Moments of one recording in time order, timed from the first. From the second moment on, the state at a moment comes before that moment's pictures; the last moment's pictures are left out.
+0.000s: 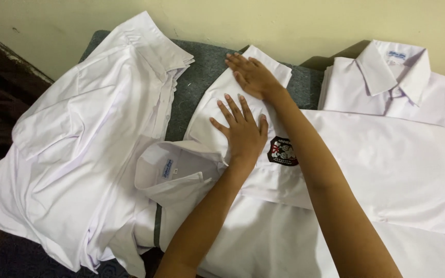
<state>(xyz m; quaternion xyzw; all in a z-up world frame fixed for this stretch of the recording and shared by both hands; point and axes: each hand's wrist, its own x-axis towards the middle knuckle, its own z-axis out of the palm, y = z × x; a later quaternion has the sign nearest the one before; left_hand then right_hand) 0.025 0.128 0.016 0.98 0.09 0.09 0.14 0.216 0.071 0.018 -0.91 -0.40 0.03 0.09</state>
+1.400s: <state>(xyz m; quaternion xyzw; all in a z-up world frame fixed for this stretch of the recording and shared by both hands) 0.030 0.128 -0.007 0.98 0.07 0.13 0.12 0.049 0.019 0.058 -0.90 -0.34 -0.05 0.26</state>
